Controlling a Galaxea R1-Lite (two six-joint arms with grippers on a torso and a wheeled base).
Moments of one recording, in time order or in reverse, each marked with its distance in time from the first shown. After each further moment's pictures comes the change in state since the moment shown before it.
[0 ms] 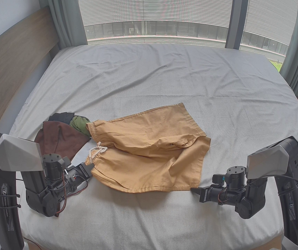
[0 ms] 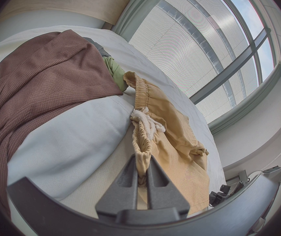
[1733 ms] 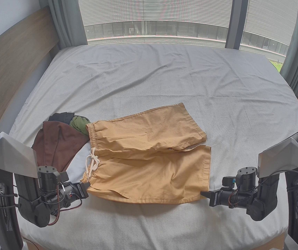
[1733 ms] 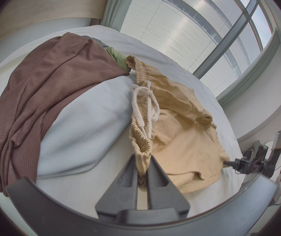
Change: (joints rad) left arm 0.013 -0.027 0.208 -0.001 -0.010 0.239; right arm -0.029 -0.109 0.189 -0.016 -0.024 -0.052
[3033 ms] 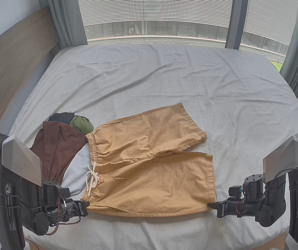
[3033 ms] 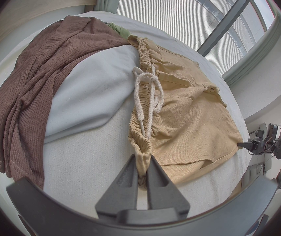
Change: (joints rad) left arm -0.008 0.072 0.137 -0.002 0.007 0.117; right arm -0.014 -0.028 0.190 -0.043 0.001 -0.074
